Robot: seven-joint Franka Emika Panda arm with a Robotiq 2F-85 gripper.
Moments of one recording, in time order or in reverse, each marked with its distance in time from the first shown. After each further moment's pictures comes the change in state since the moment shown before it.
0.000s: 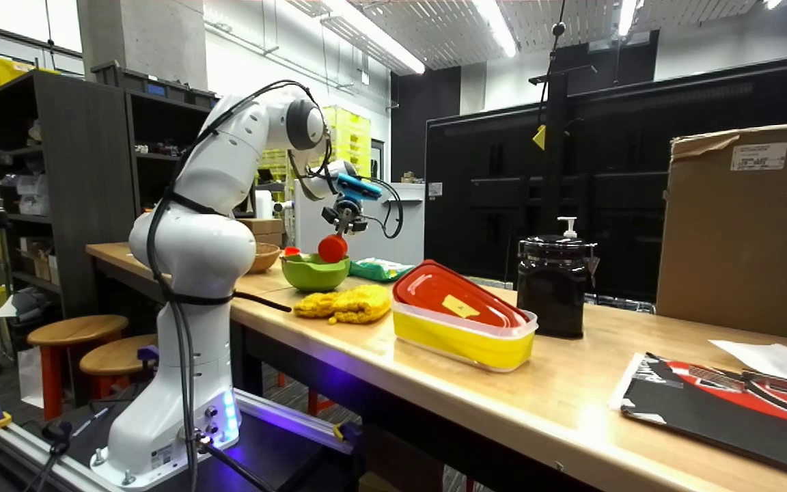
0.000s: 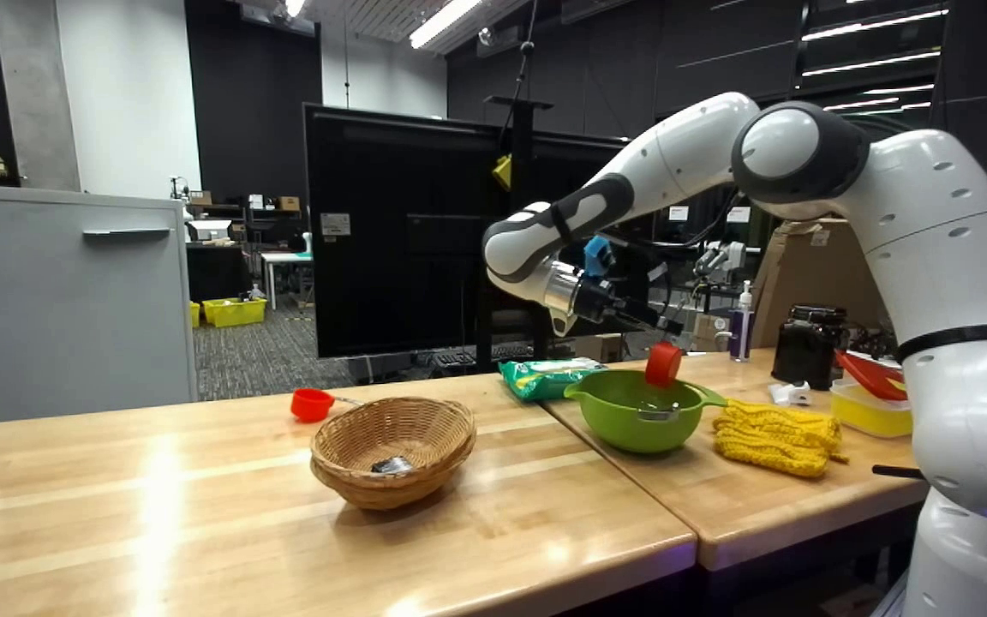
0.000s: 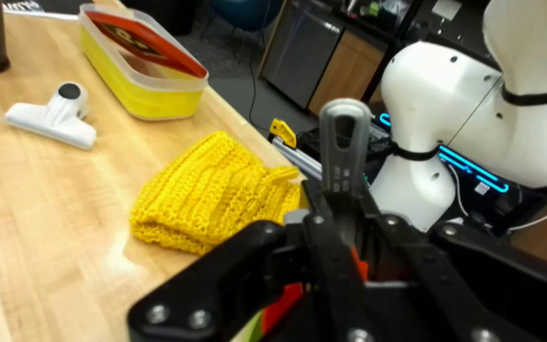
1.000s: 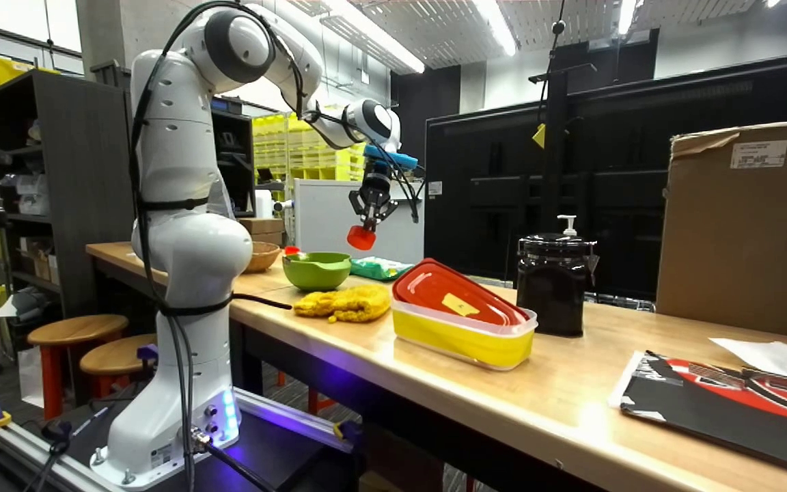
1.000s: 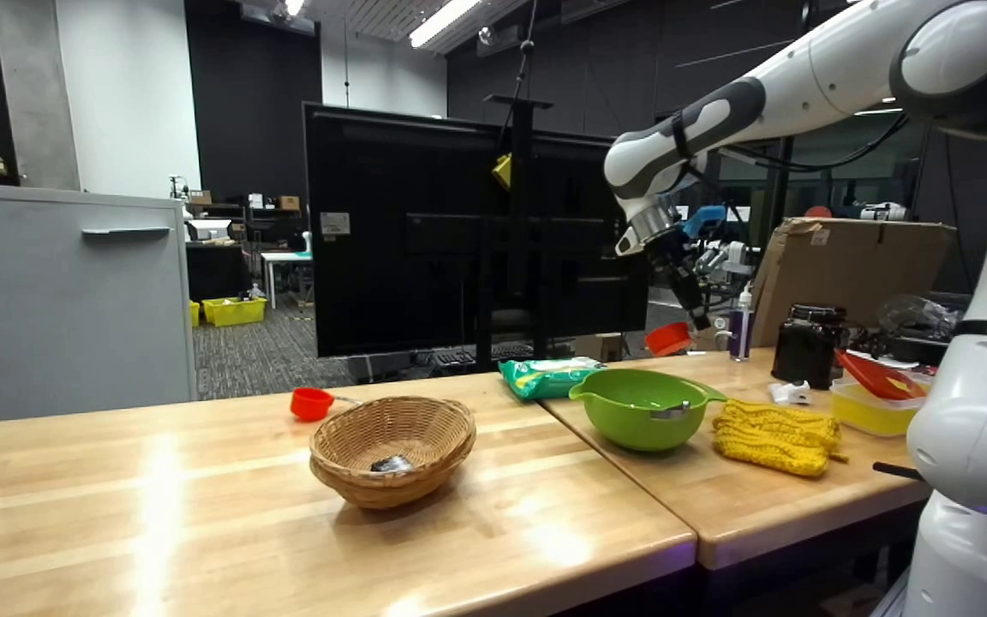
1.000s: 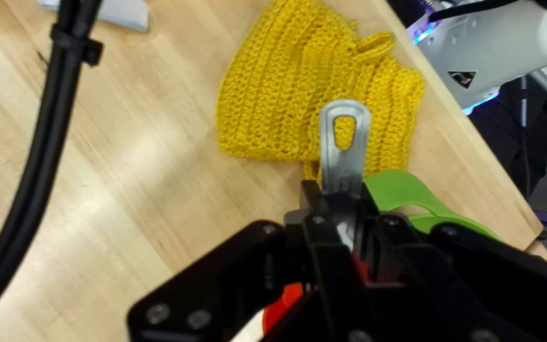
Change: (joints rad) arm -0.061 -0.514 -0.335 -0.368 0.292 0.651 -0.198
